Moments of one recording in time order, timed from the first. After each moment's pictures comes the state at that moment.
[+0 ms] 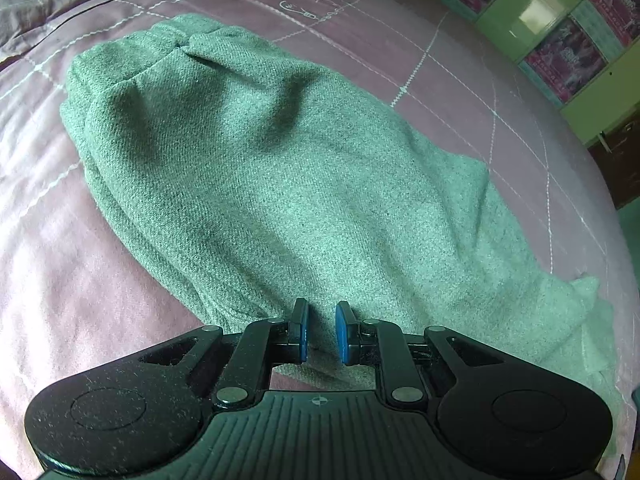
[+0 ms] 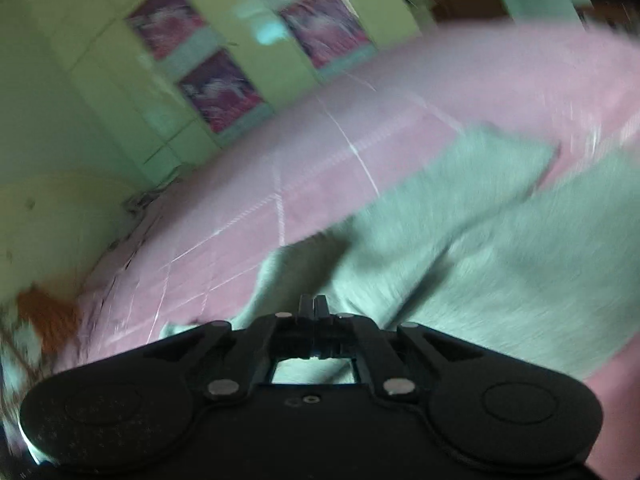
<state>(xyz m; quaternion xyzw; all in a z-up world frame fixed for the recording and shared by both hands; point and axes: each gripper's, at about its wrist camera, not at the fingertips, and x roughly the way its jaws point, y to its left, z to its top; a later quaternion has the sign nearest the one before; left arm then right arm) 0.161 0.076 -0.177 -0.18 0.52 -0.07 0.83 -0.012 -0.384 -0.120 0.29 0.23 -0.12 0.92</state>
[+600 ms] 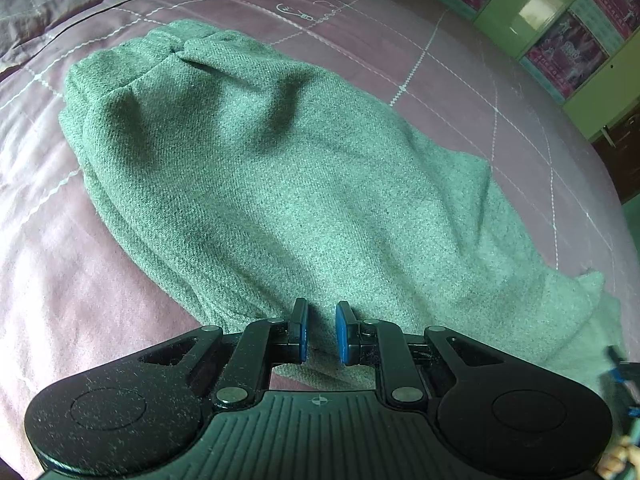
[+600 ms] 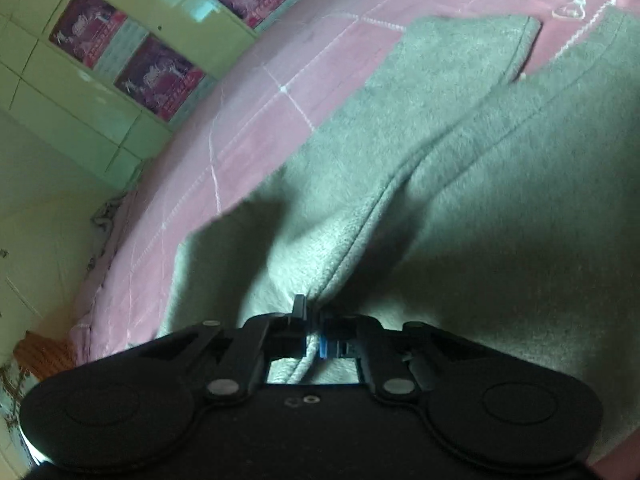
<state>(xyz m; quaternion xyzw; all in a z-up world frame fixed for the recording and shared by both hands) 0.161 0.074 -0.176 -0.16 0.52 -0.06 0.84 0.049 -0.437 -0.191 0.43 0.27 -0.14 0.85</state>
